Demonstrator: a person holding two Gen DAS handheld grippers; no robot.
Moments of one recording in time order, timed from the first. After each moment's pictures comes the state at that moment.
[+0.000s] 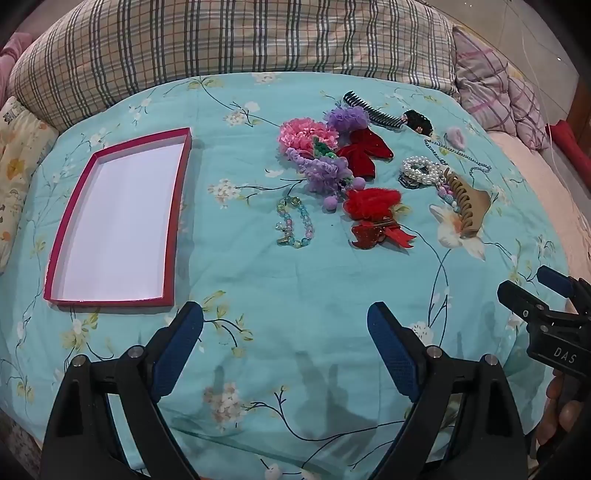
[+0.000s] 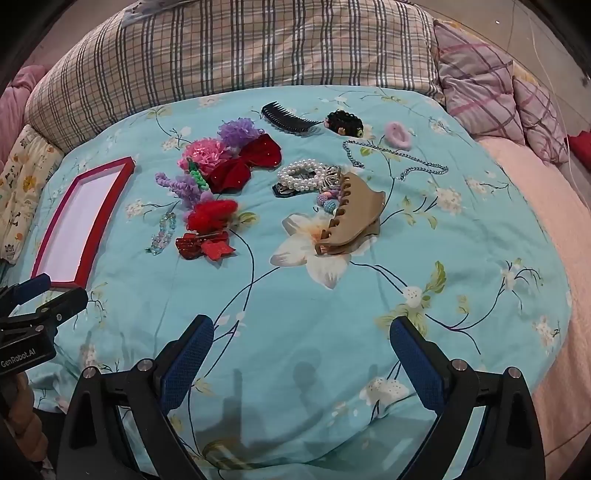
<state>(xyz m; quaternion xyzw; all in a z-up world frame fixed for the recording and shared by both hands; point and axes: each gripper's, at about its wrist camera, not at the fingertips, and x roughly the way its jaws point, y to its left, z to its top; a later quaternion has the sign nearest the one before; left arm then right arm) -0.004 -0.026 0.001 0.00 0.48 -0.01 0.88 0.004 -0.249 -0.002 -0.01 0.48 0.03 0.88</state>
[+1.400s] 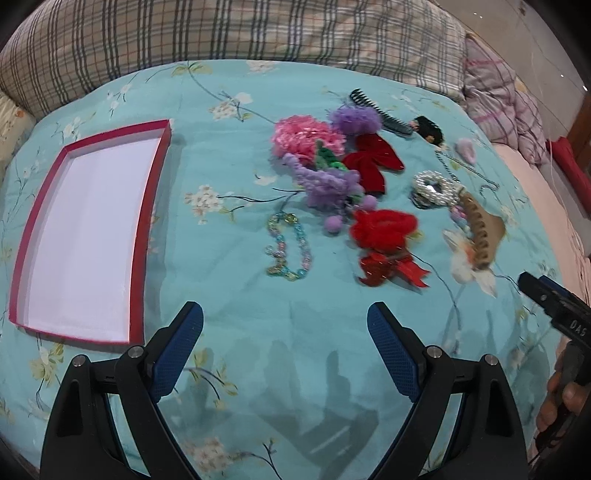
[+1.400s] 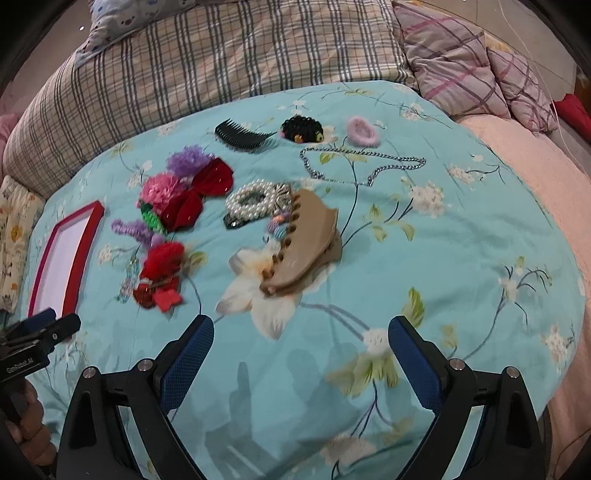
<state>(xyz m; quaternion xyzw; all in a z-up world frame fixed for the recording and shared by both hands) 0.055 -0.015 -0.027 -0.04 0.50 -0.03 0.87 0.046 -0.303 -0.014 0.05 0.47 0.00 0.88</state>
